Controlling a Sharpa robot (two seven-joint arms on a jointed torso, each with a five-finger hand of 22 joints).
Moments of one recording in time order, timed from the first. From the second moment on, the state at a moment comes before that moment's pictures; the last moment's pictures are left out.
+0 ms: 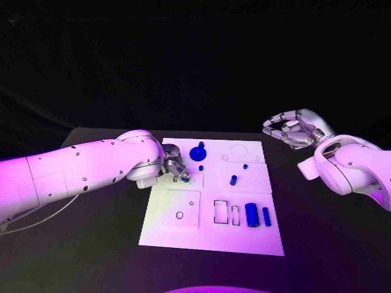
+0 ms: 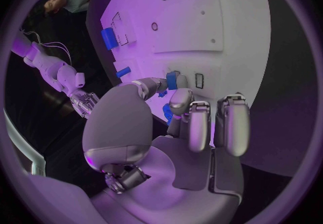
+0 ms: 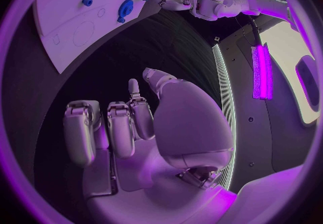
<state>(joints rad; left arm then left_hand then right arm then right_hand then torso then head) 1.28 -0.69 -0.10 1.39 -0.99 0.09 -0.55 1.14 -0.23 0.67 0.22 0.51 0.92 0.07 0.62 0.79 1.33 -0.01 1.17 1.10 1.47 -0.07 1.57 1.31 0.05 1.47 0.03 1.48 1.31 1.31 -0.87 -0.16 1.45 -0.62 -0.48 0.21 1.31 -0.13 0.40 0.17 0.26 0.84 0.17 0.28 0.54 1.41 0.08 1.43 1.31 1.47 0.01 1.54 1.31 0.01 1.47 0.11 1.49 1.31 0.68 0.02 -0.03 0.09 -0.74</state>
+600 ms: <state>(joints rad) 1.28 -0.67 -0.10 1.38 -1.01 0.11 -0.56 1.13 -0.23 0.67 0.22 0.51 0.92 0.06 0.63 0.80 1.33 -0.02 1.18 1.10 1.47 -0.07 1.57 1.31 0.05 1.46 0.03 1.48 1.31 1.31 -0.87 -0.16 1.46 -0.62 -0.48 0.21 1.31 -0.13 0.40 0.17 0.26 0.84 0.17 0.28 0.54 1.41 0.08 1.43 1.31 1.47 0.01 1.54 1.31 0.01 1.47 0.11 1.50 1.31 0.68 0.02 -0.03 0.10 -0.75</state>
